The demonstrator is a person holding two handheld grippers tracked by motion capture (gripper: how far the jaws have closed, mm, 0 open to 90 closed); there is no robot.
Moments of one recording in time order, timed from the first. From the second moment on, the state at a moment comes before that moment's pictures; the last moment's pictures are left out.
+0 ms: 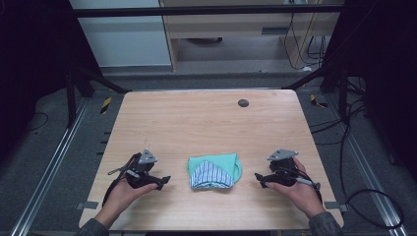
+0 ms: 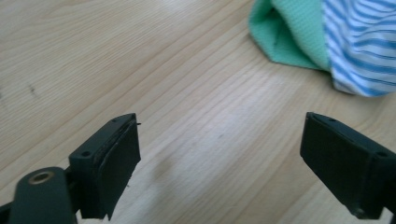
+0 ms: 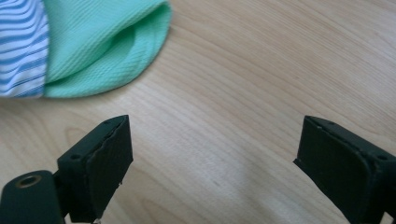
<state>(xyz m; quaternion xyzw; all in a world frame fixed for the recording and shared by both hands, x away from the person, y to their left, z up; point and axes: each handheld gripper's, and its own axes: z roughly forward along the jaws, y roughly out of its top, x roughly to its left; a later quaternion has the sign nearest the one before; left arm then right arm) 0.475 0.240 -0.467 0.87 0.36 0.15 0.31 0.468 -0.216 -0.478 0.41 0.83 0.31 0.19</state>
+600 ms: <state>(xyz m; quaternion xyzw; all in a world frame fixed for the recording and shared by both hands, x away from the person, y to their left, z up) 0.535 0.276 -0.490 0.82 0.45 0.19 0.30 0.529 -0.228 -0.499 0.54 0.76 0.29 0.22</state>
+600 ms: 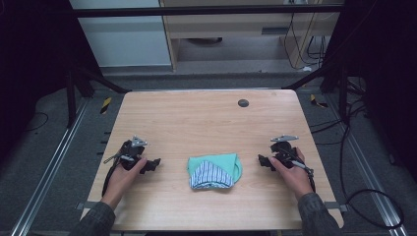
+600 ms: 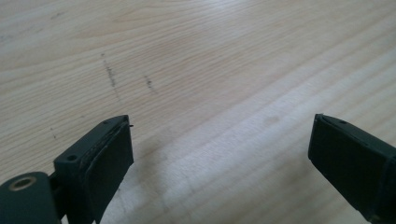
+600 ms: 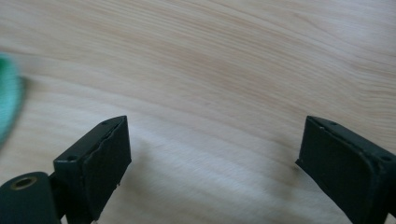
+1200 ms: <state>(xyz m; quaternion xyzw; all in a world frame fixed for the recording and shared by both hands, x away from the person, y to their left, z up) 0.547 0.275 -0.507 0.79 0.47 0.21 0.33 0.543 -0.229 -0.512 0.57 0.72 0.31 0.25</state>
